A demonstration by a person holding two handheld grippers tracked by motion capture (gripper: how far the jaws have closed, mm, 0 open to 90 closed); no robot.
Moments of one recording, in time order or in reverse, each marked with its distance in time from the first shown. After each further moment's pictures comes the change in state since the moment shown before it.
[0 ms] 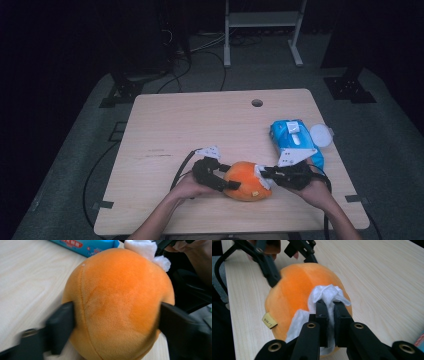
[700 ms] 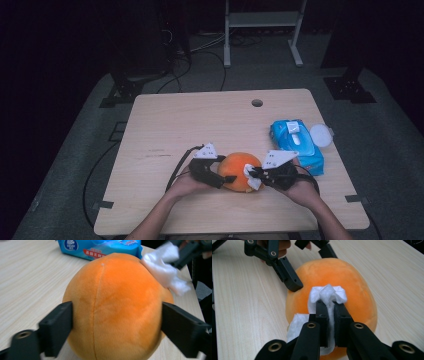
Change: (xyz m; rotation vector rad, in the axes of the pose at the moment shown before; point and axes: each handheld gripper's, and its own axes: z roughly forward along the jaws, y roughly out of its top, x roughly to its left) left arm 0.011 -0.006 -0.004 -0.023 0.173 0.109; right arm 0.012 0.012 0.026 0.022 -0.033 -0.061
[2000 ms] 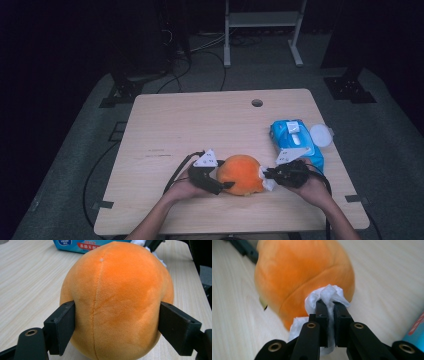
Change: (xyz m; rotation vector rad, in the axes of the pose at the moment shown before) left arm -0.012 -0.008 -0.001 0.039 0.018 0.105; right arm -0.027 -0.036 -0.004 0.105 0.005 0.119
